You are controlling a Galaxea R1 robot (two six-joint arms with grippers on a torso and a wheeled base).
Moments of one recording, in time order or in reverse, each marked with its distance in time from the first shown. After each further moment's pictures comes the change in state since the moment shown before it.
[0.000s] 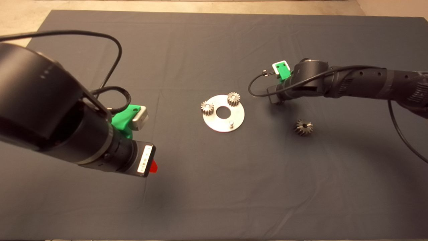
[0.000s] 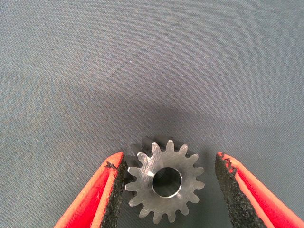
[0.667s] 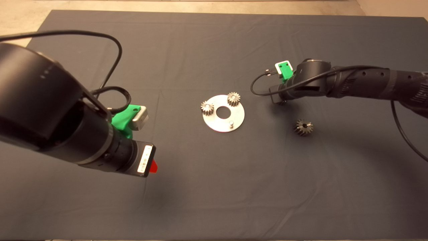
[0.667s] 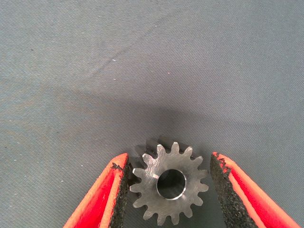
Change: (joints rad) left arm 0.000 0.000 0.000 0.000 0.000 0.000; right arm 0.000 -0.017 0.001 0.000 0.003 0.015
